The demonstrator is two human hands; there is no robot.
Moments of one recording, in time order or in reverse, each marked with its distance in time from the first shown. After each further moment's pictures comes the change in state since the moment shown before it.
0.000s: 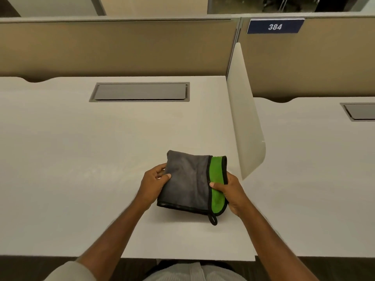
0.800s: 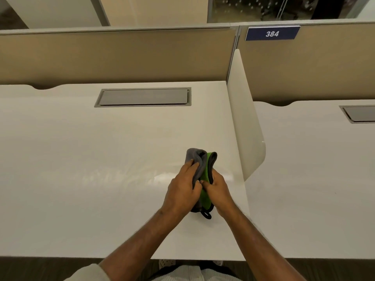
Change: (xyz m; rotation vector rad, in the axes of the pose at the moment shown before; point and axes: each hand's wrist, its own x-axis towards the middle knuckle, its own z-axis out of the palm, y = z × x) left_hand -0.043 0.041 0.064 0.523 0.016 0.365; right_hand -0.032 -0.028 0.062 -0.192 0.038 -0.175
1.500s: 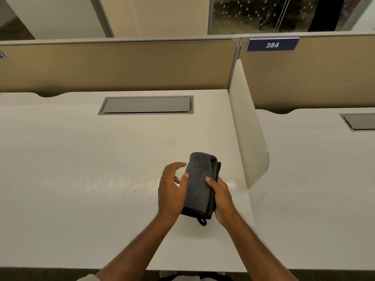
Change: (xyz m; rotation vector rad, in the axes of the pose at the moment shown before) left_hand 0.008 -0.016 -0.023 -0.306 0.321 -0.082; right_hand 0.014 0.013 0.009 0.460 0.043 0.148
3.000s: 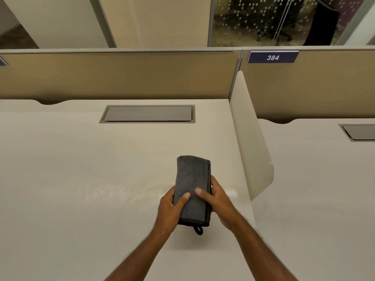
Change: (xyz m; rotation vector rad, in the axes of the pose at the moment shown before) left_hand 0.000 -0.030 -0.010 -0.308 -0.189 -0.255; right_hand 0.014 -0.018 0.005 -0.296 -0.264 -0.151
